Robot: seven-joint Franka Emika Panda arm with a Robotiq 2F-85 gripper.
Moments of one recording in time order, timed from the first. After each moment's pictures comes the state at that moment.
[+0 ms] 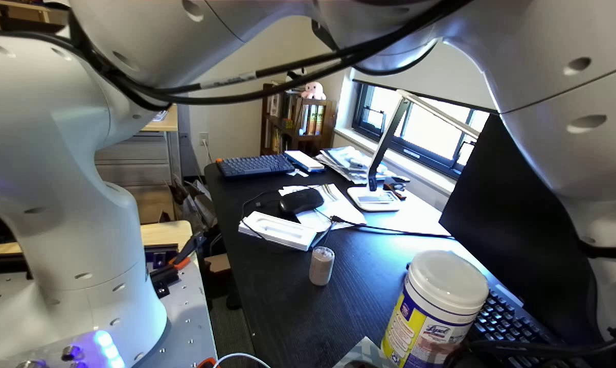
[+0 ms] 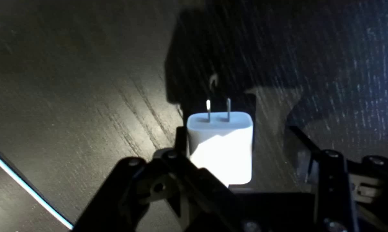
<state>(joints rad) -0.52 0.90 -0.34 -1.59 0.28 2.40 1.09</state>
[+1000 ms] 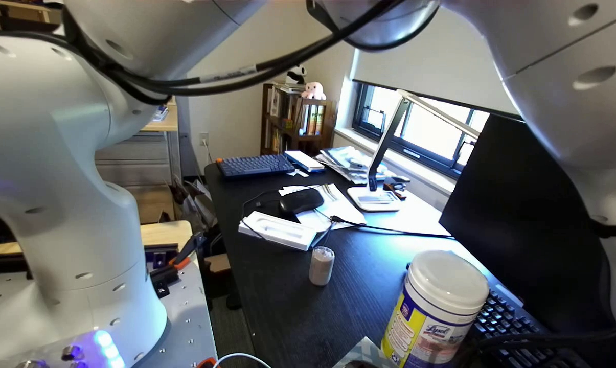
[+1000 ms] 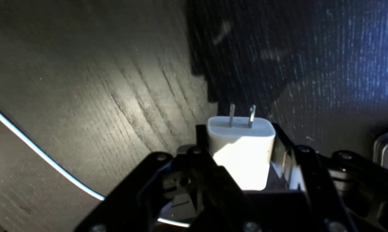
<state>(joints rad) -0.52 0.83 -0.35 -1.66 0.28 2.48 0.98</state>
